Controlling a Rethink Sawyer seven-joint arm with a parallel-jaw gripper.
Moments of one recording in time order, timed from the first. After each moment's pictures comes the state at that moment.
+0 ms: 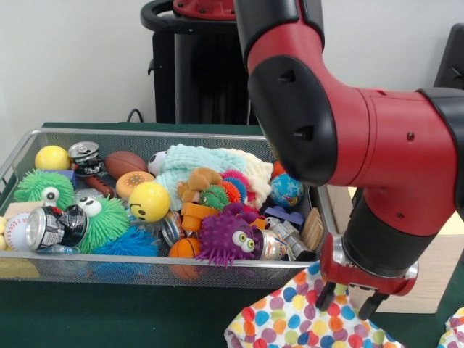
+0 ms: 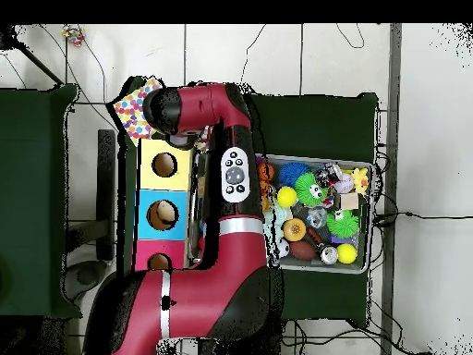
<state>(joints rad) -0.02 0.01 0.10 0.46 -0.28 1.20 1.97</state>
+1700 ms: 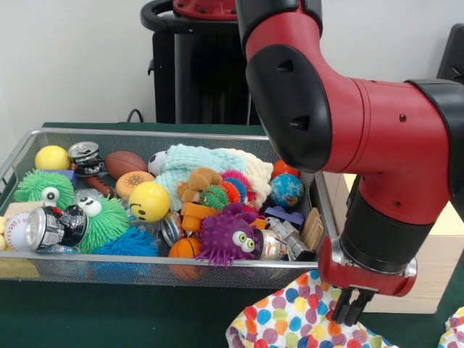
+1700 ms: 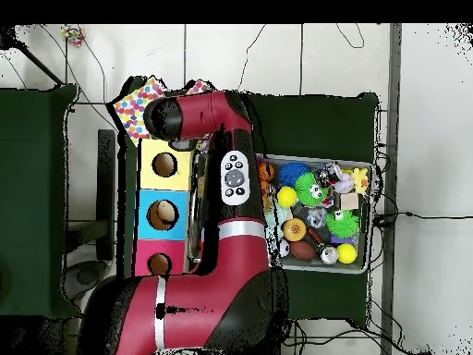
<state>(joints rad) -0.02 -0.07 0.07 0.62 -0.28 1.00 1.97</state>
